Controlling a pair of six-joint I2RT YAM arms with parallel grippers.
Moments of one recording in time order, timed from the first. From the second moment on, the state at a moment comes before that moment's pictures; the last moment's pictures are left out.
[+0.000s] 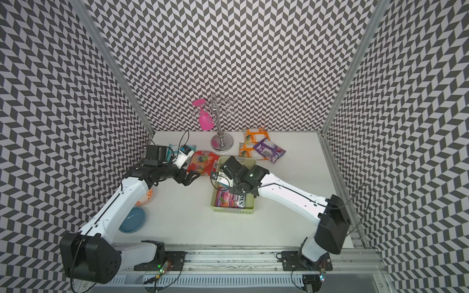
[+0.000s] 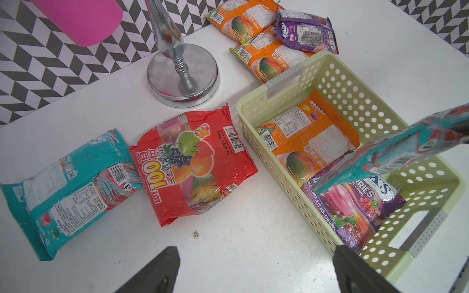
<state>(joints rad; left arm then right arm) -0.14 1.25 1.08 -0.67 0.44 0.40 0.94 1.58 1.40 -0.83 0.29 -0.54</state>
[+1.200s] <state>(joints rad) -0.12 1.24 1.08 -0.67 0.47 0.39 1.02 1.63 1.39 -0.80 0.06 -0.40</state>
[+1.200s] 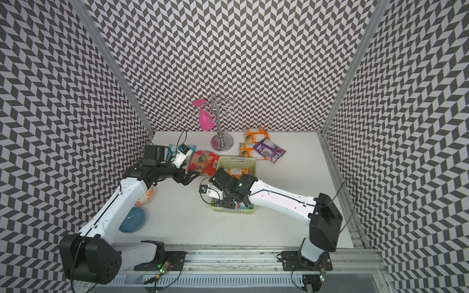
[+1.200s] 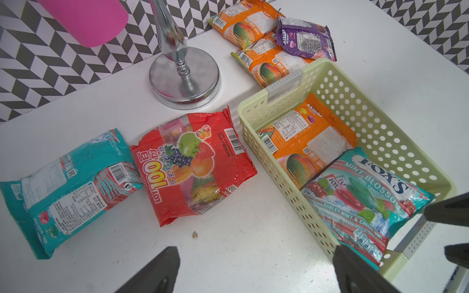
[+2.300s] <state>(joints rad) -0.12 1.24 1.08 -0.67 0.49 0.38 0.78 1.74 1.22 -0.68 -0.25 -0.34</state>
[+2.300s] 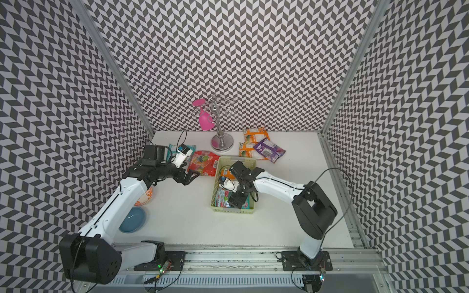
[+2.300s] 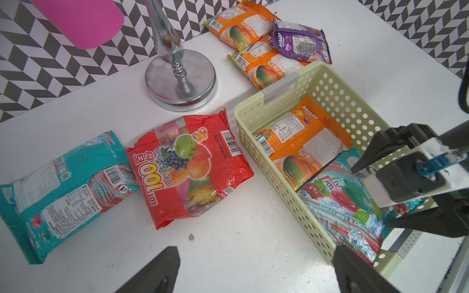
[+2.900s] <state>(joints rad) -0.12 1.25 1.08 -0.67 0.49 0.38 0.82 1.75 1.21 -0.63 -0.28 -0.36</state>
